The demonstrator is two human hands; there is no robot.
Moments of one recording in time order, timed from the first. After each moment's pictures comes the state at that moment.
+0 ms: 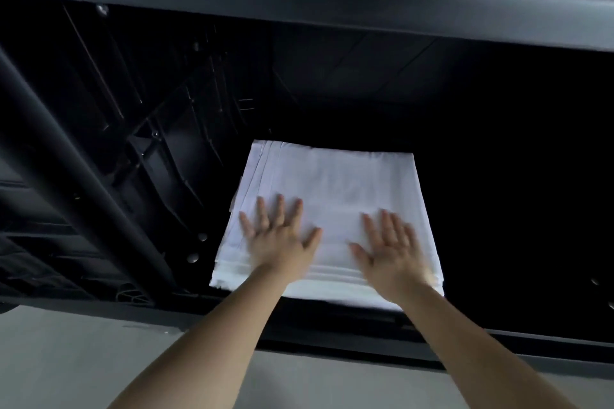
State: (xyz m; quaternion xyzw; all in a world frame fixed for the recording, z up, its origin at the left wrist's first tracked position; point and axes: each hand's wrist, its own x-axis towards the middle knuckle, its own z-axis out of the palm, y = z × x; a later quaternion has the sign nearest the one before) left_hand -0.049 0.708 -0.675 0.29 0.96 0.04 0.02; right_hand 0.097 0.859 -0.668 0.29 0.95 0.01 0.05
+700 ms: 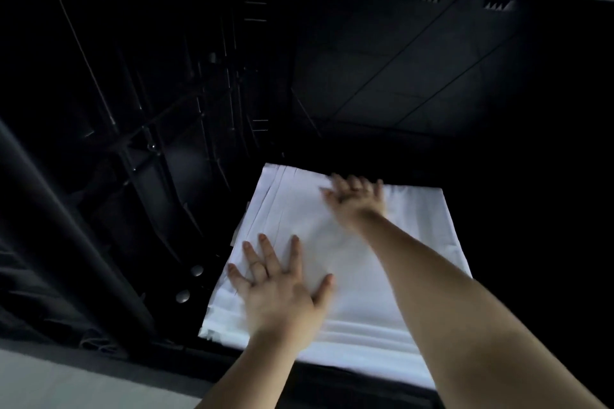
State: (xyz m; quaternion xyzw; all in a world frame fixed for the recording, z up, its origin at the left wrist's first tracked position) left_hand -0.040 0.705 -0.698 0.21 0.97 0.07 -0.02; right_hand -0.102 0.918 -0.657 0.25 0.97 -0.03 0.00
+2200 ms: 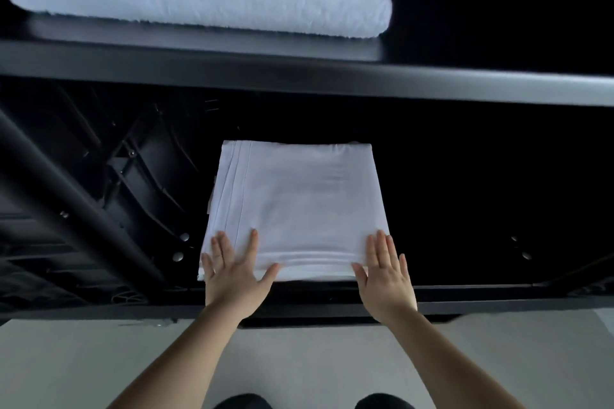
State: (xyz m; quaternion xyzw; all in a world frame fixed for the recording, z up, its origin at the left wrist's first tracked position) left_hand -0.007 0.629 -0.669 0.29 0.95 0.05 0.13; right_hand 0.185 0.823 -0.662 0.40 0.91 -0.10 0.06
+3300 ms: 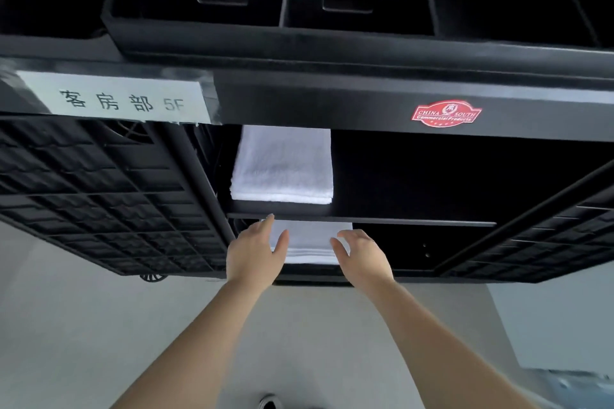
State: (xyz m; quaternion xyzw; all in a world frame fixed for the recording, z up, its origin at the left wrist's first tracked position) left_hand 0.095 0.534 -0.143 0.30 0.92 0.22 0.09; right_hand 0.229 0.691 -0.135 0.37 0.88 -0.29 0.04
